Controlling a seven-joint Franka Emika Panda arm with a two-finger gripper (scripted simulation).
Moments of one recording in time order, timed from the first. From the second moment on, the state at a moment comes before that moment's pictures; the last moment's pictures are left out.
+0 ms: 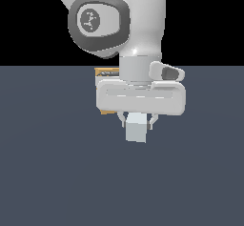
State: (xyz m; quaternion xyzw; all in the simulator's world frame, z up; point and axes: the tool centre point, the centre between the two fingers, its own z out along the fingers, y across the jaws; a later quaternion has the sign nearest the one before) arm 0.038 -0.024 0.053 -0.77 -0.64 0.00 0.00
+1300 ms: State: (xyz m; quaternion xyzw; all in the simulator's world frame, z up) arm 0.073 0.055 0.070 -0.59 -0.80 0.00 0.00
